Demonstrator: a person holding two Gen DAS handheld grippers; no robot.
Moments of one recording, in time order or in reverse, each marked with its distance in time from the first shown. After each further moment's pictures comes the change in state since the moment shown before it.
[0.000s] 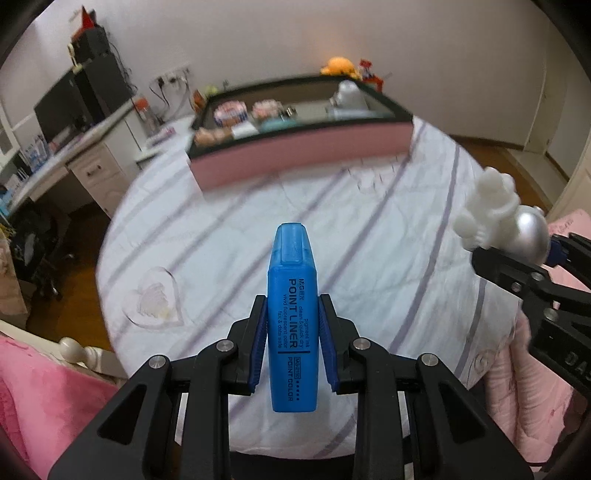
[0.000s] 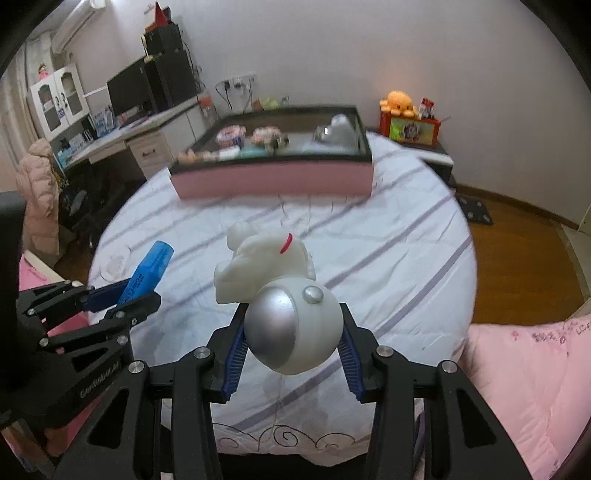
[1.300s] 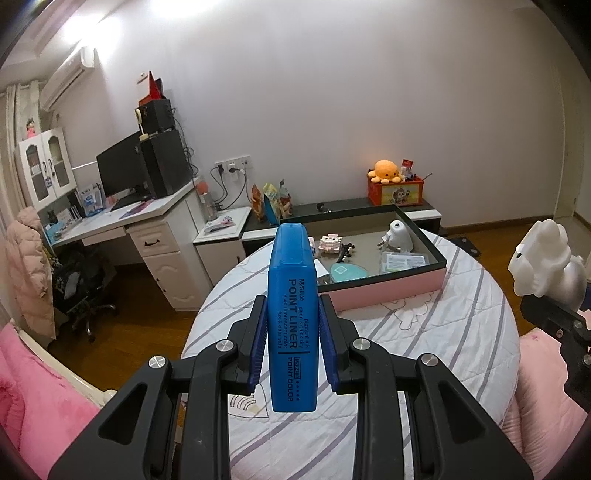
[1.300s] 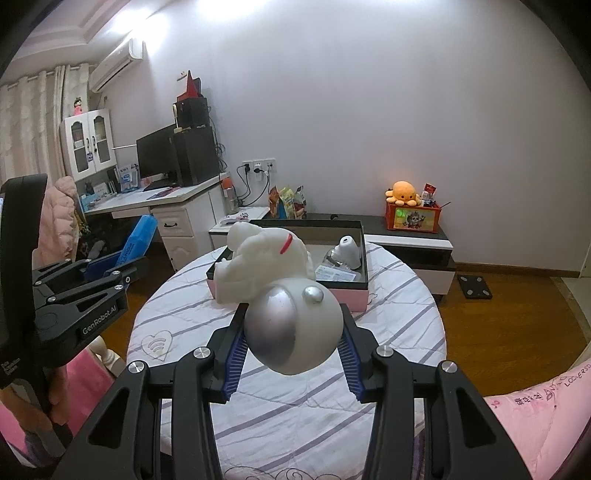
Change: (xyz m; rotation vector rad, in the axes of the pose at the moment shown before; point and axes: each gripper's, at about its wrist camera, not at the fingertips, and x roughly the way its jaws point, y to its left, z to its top) left arm -0.088 0.033 0.048 -0.081 -0.357 0.164; right arm -0.083 0.010 0.038 -0.055 -0.318 0.027
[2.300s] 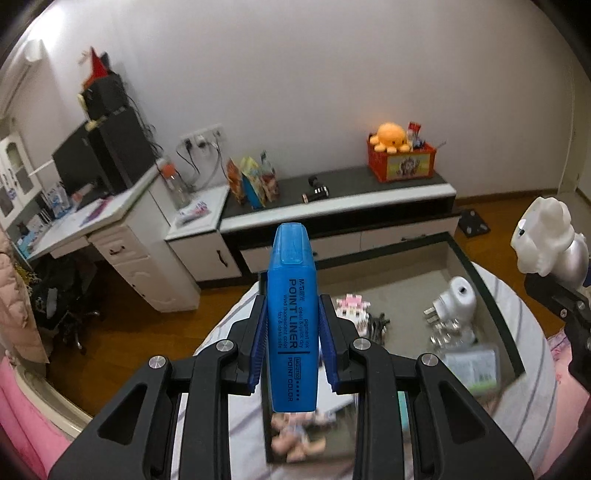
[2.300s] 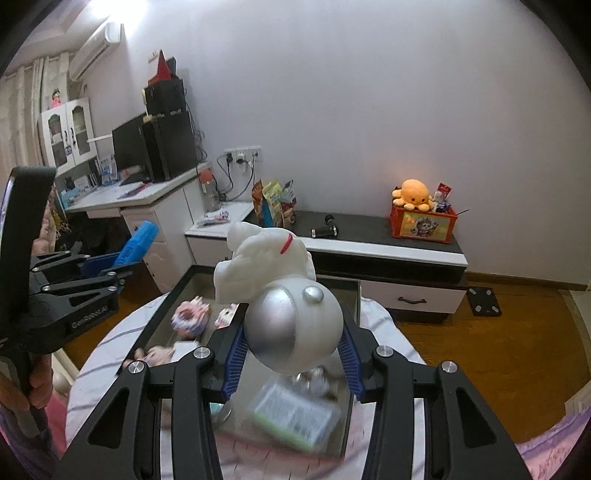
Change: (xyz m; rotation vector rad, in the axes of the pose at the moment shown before) left arm 0.253 -0.008 0.153 0.071 0.220 -0.049; right arm 0.210 -0.062 0.134 -0.020 0.091 -0.002
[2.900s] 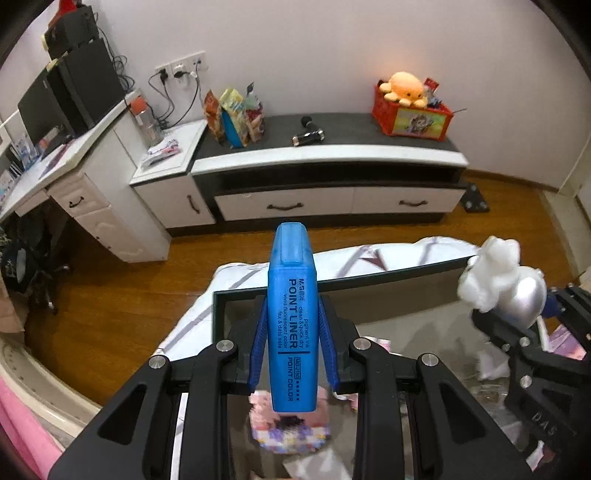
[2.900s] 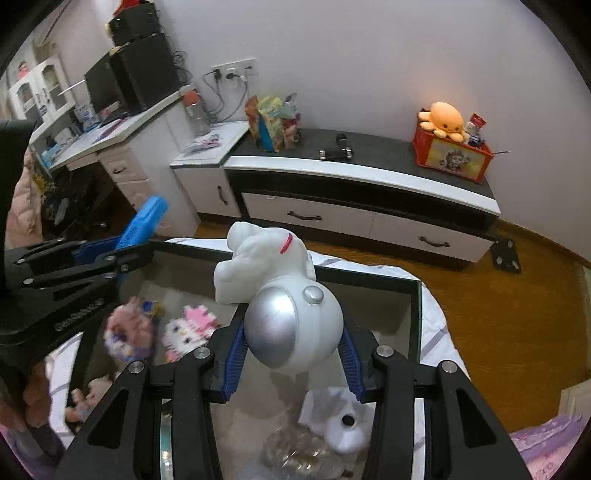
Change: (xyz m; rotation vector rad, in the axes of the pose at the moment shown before) left arm 0.142 0.005 0.031 -0.085 0.244 -0.075; right arm 0.163 -0.017 0.018 0.015 0.350 0.025
